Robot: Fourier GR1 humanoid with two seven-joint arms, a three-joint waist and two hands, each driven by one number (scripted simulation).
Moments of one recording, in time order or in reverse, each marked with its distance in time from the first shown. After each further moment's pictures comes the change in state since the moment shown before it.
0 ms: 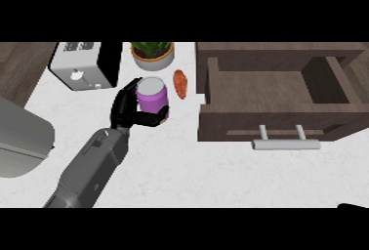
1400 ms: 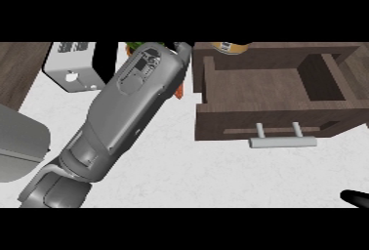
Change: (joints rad) left arm -0.629 -0.107 0.028 -0.116 -0.164 0.252 0.639; right arm -0.092 -0.028 -0.017 0.019 0.003 -0.022 0.055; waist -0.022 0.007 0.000
